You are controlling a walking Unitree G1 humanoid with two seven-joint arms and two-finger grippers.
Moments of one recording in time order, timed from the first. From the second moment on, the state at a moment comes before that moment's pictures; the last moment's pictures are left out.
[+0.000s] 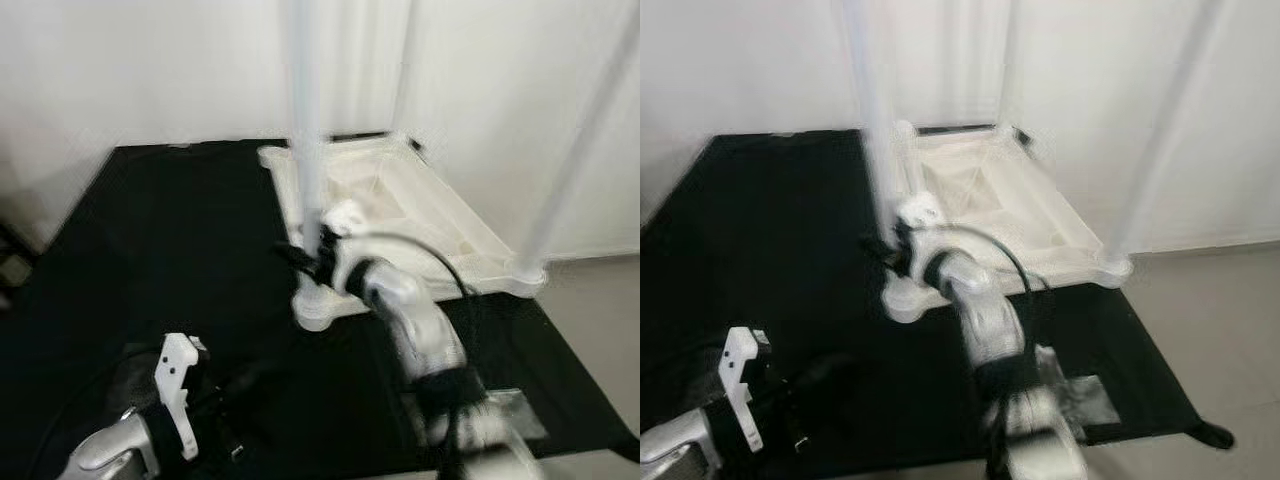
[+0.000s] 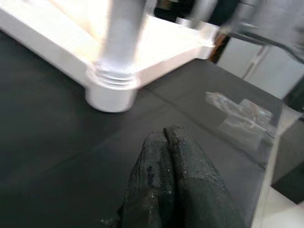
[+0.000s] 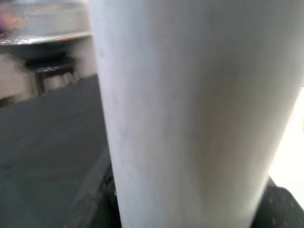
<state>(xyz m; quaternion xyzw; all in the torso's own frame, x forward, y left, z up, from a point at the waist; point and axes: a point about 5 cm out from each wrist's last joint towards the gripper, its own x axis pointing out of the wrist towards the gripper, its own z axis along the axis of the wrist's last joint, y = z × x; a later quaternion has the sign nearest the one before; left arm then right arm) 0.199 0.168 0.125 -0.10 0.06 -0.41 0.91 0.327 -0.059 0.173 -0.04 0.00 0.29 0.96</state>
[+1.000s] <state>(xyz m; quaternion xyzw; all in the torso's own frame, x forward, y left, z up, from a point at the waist) 0.205 0.168 0.126 -0.09 0.06 -0.41 0.91 0.367 -0.057 0.225 -0.07 -0.03 0.60 0.79</state>
